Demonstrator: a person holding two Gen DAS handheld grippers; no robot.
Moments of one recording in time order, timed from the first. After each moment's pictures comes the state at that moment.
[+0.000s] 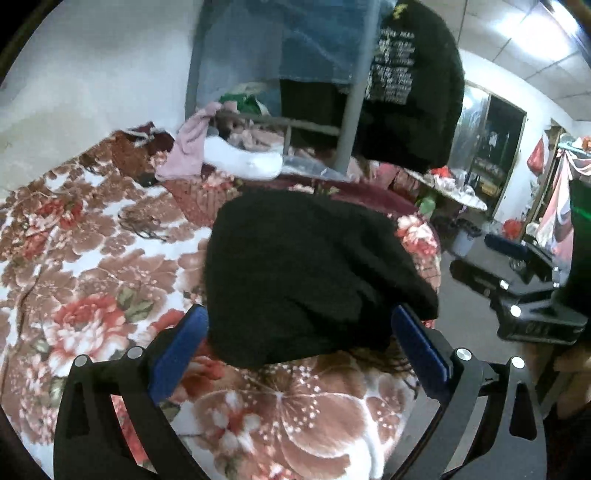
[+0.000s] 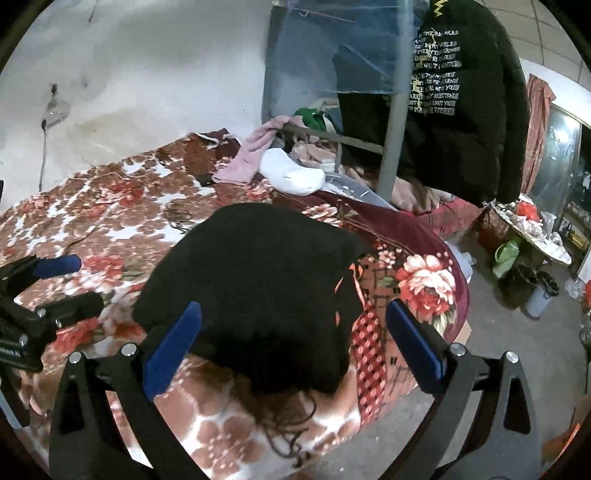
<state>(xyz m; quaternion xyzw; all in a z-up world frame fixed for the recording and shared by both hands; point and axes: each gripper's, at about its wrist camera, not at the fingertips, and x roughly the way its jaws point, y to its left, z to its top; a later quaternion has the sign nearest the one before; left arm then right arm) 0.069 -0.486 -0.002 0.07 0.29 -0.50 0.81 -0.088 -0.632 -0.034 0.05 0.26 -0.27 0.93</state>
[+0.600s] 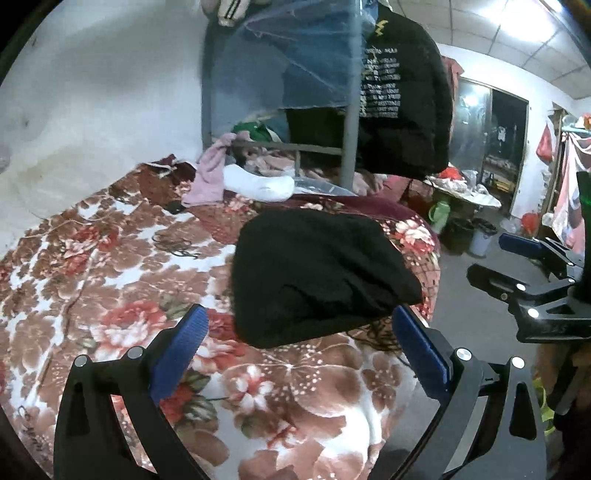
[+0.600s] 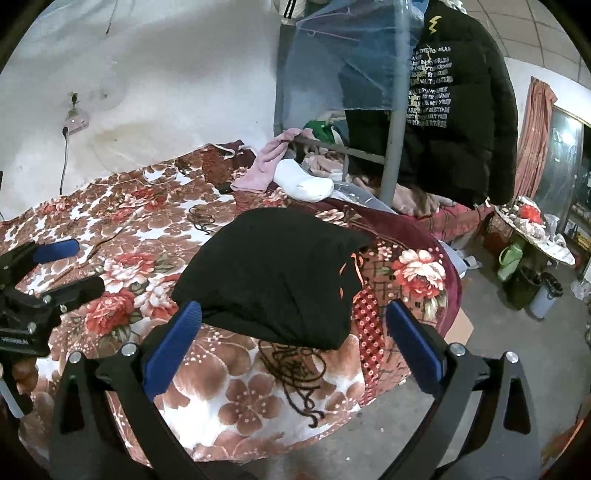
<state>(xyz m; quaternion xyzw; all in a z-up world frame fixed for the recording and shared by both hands) 0.011 -0.434 0.028 0.10 0.25 -0.47 0.84 -0.152 -0.580 -0.016 0.04 0.24 -0.26 0.93</state>
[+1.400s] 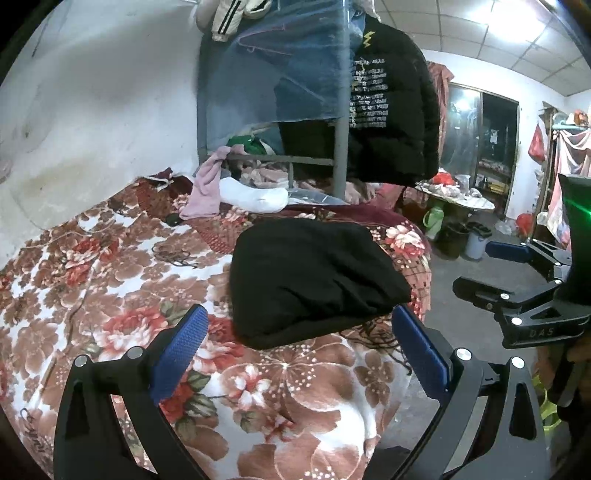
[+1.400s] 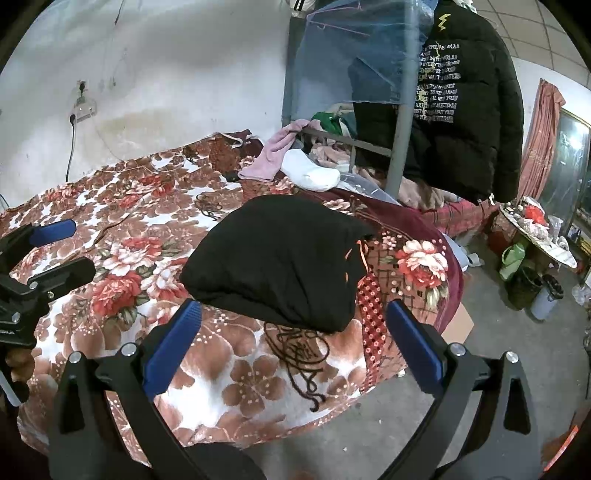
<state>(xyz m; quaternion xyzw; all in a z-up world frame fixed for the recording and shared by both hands) -0.010 -0.420 0.032 0.10 0.22 -0.48 0.85 -0.163 -0.570 -0.021 0.04 0.26 -0.25 0.93</state>
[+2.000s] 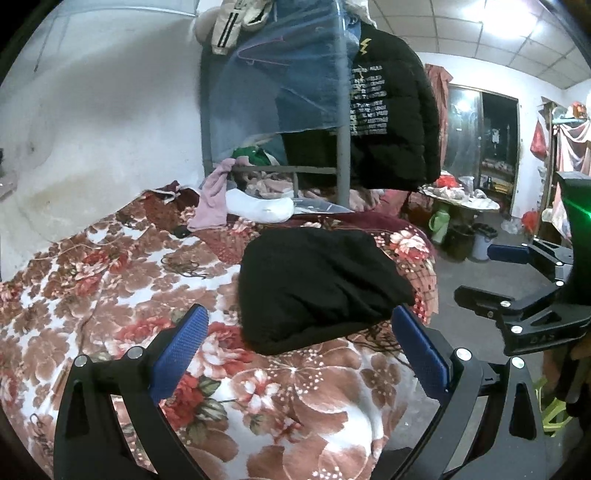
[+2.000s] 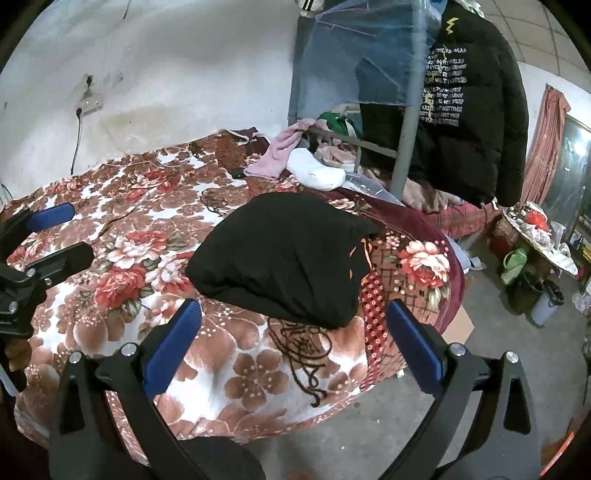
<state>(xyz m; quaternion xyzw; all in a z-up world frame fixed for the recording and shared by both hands) -0.020 -0.414 0.038 0.11 0.19 -0.47 0.86 -0.163 -0.566 -0.021 0.03 0.27 -0.23 0.93</state>
